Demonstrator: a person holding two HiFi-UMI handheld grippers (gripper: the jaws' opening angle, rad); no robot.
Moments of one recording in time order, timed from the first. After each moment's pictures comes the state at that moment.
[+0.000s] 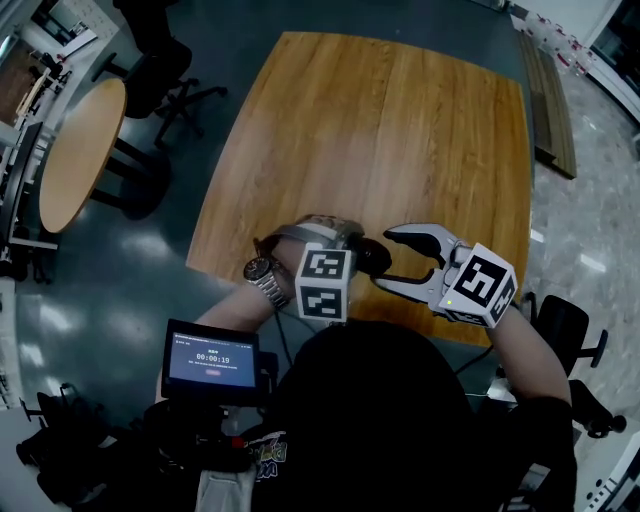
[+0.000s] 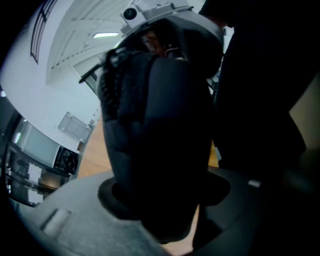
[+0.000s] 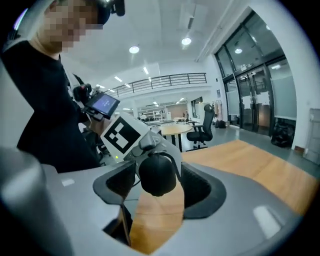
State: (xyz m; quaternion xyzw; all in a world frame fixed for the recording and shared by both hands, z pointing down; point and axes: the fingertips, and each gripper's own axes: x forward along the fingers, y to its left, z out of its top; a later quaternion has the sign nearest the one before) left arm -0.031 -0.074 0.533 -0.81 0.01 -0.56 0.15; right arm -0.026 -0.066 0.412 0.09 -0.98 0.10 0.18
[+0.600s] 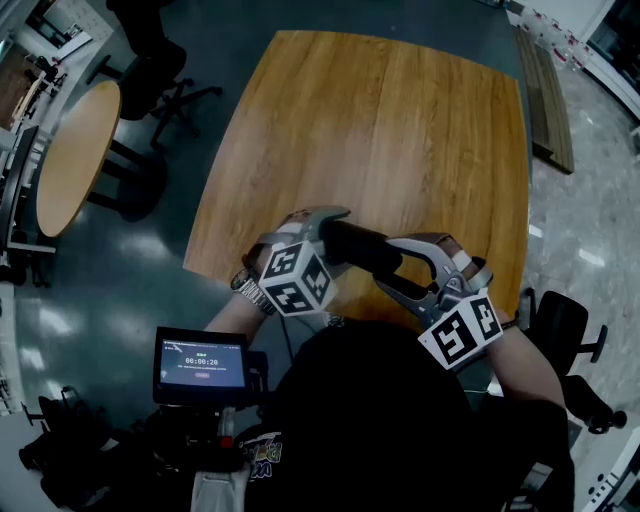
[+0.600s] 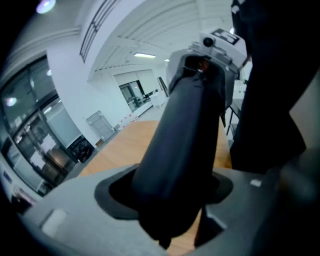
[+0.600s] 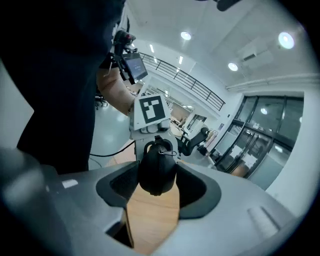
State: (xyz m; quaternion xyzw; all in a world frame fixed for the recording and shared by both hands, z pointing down) left arm -0.032 -0.108 0.507 -0.89 0.15 -0.42 0.09; right arm -0.016 -0.055 0.415 0.14 -0.92 -0.23 0.29
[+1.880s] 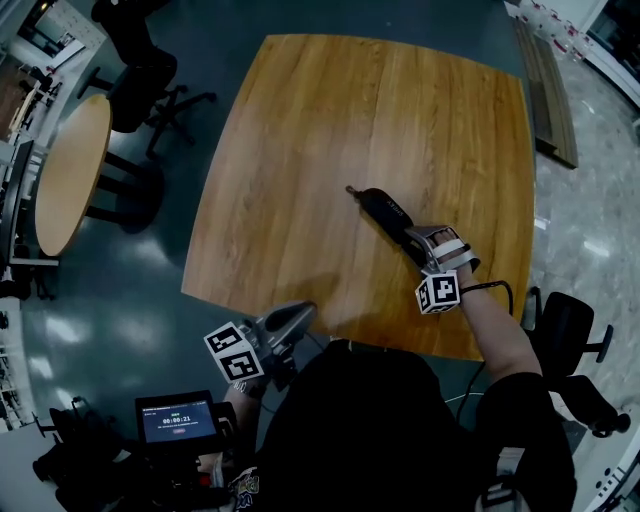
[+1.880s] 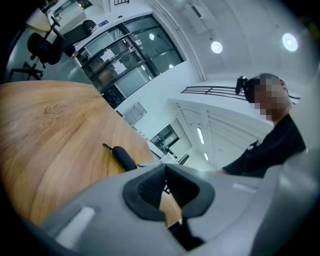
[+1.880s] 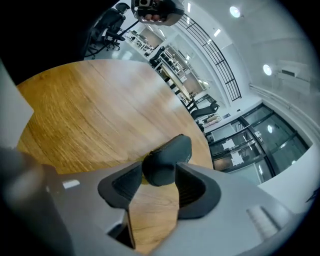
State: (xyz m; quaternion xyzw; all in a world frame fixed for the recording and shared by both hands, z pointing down) left arm -0.106 -0.048 0.476 -0.86 0.27 0.07 -0.42; right arm 0.058 -0.168 0.683 0.17 -0.78 -0.35 0.48
